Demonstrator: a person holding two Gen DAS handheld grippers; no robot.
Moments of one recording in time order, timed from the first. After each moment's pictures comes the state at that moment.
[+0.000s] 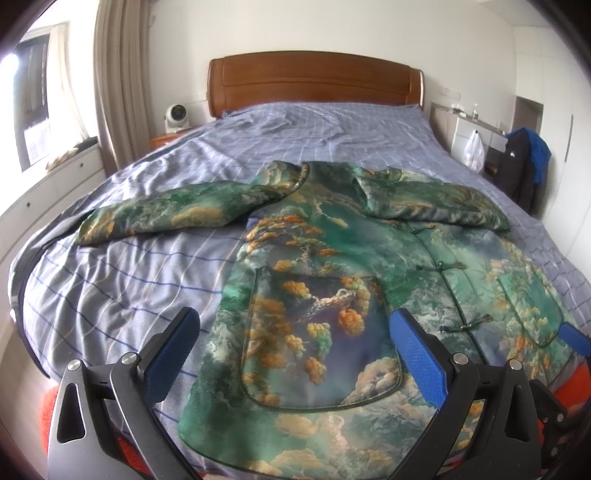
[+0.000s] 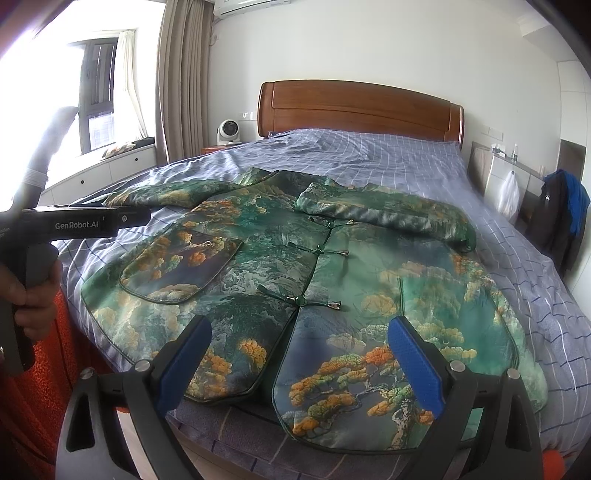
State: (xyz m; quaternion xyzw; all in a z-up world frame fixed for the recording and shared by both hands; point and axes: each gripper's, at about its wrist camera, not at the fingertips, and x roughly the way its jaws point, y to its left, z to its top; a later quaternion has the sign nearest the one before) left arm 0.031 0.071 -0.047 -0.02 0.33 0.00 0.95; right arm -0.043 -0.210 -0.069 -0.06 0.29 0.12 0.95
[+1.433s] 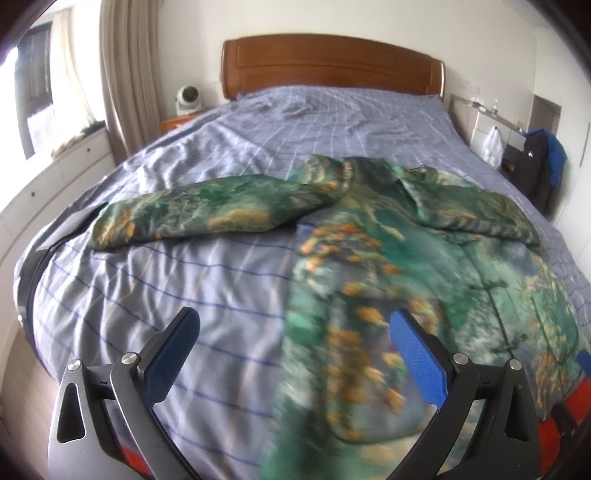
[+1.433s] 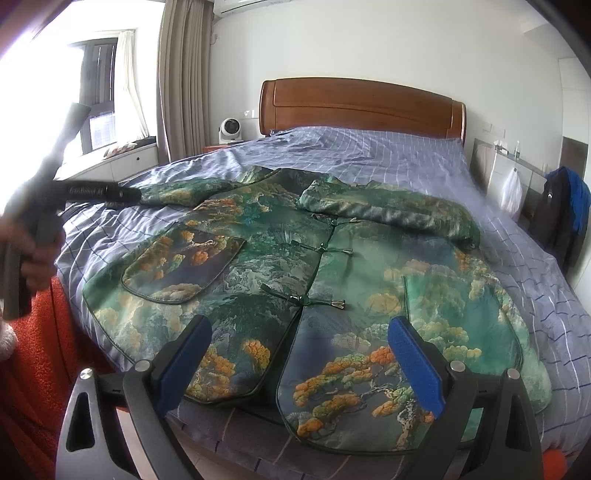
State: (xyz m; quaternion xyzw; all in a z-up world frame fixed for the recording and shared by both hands) left arm 0.092 0.147 -0.039 -0.02 0.37 0.02 0.93; right arm -0.039 -0.208 -0.070 -0.06 0.30 0.13 0.94
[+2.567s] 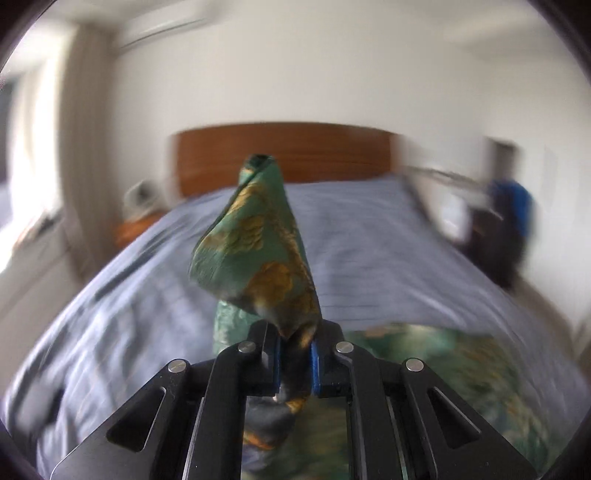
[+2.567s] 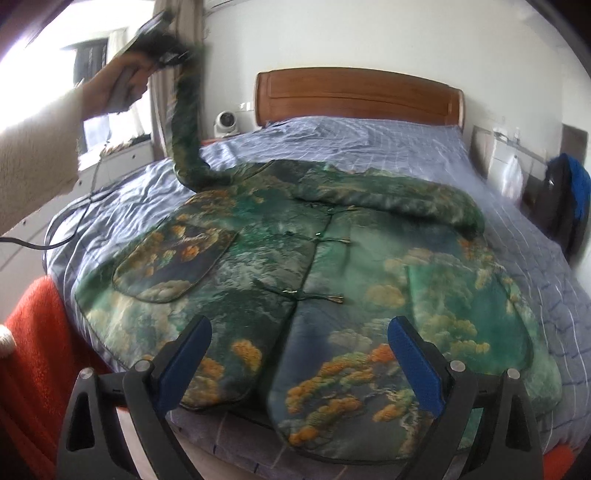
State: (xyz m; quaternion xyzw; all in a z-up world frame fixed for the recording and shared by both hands) left arm 0.278 0.028 0.139 0.03 0.21 -0.11 0.97; right arm -0.028 -0.216 -0.079 -0.04 0.32 0.12 0.94
